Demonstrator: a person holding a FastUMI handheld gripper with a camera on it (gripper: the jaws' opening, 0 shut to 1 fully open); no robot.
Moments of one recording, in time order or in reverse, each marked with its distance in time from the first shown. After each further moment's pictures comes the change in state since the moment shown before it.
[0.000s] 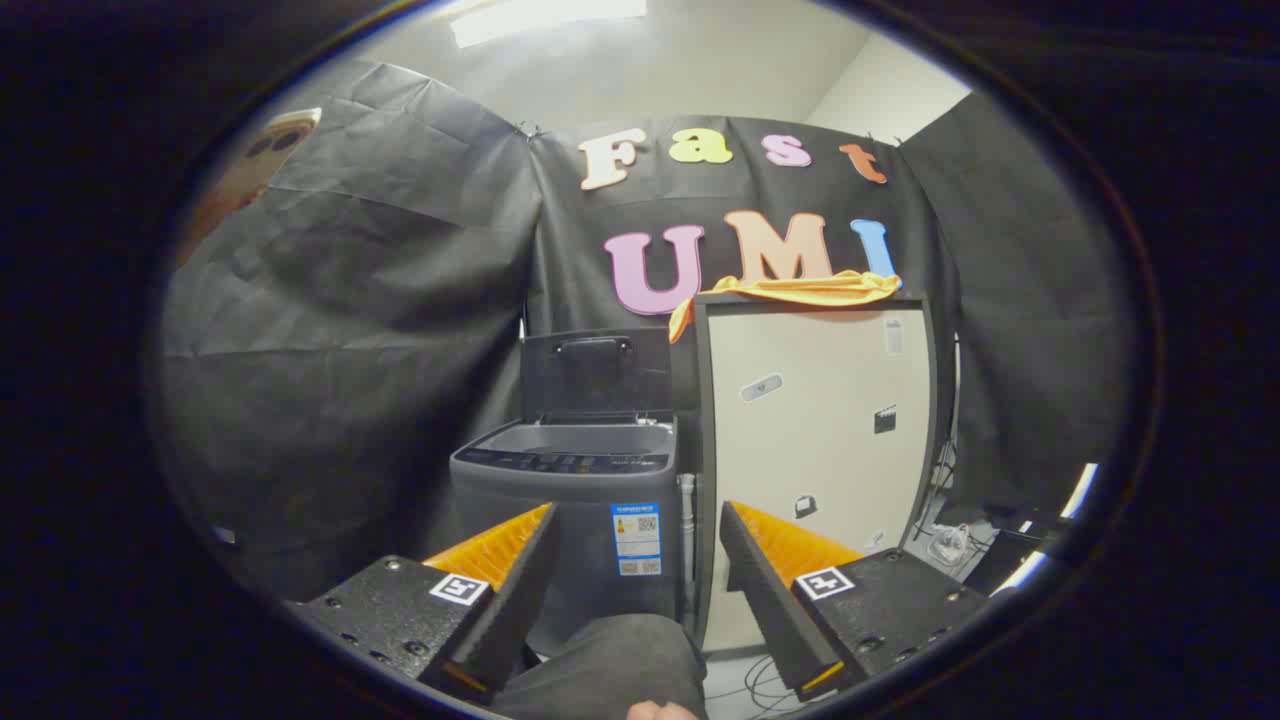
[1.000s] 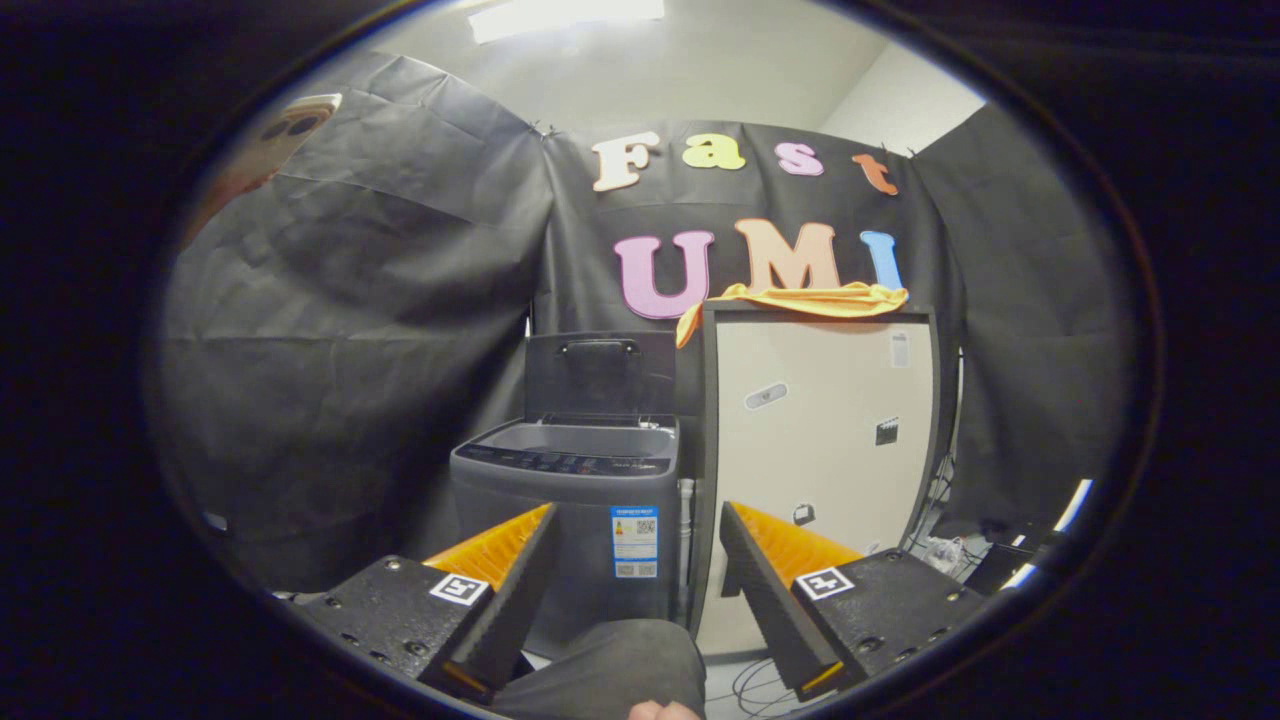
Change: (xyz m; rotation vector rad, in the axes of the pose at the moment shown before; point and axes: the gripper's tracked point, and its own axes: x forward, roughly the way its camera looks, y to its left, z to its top) arm 0.001 0.001 0.001 -0.035 -0.011 0.006
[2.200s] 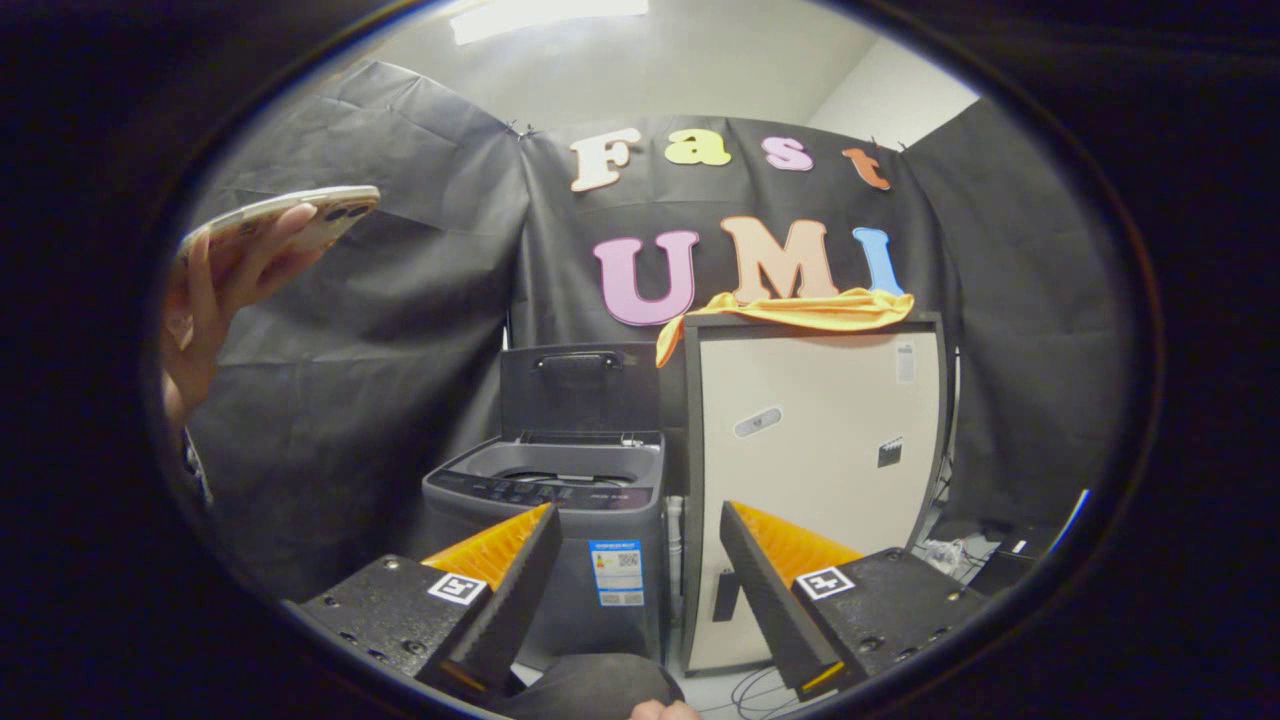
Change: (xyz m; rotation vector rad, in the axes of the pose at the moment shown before) arm 0.058 -0.025 0.039 0.014 -0.002 -0.044
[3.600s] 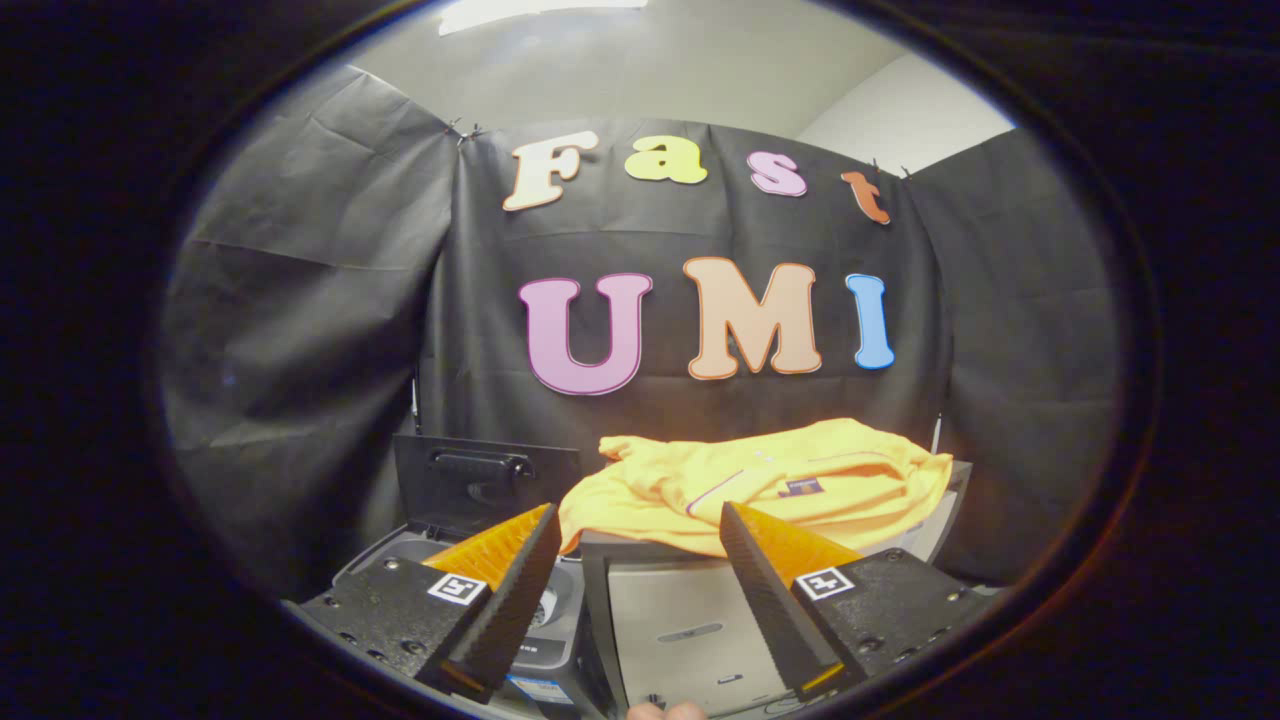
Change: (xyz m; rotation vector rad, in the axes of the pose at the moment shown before) arm 0.185 -0.082 0.173 -0.026 -0.021 -0.134
